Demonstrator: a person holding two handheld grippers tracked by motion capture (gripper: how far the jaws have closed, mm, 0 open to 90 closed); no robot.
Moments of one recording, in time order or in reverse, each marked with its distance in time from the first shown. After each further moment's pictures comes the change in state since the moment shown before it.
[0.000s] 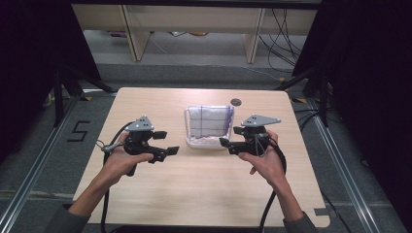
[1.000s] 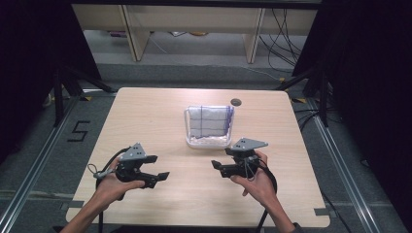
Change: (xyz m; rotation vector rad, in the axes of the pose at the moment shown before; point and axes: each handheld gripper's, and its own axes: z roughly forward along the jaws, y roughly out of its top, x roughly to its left) left arm -0.014 -0.073 -0.010 0.092 0.038 0.026; right arm 0.030 -0.055 0.021 0.055 0.056 -0.028
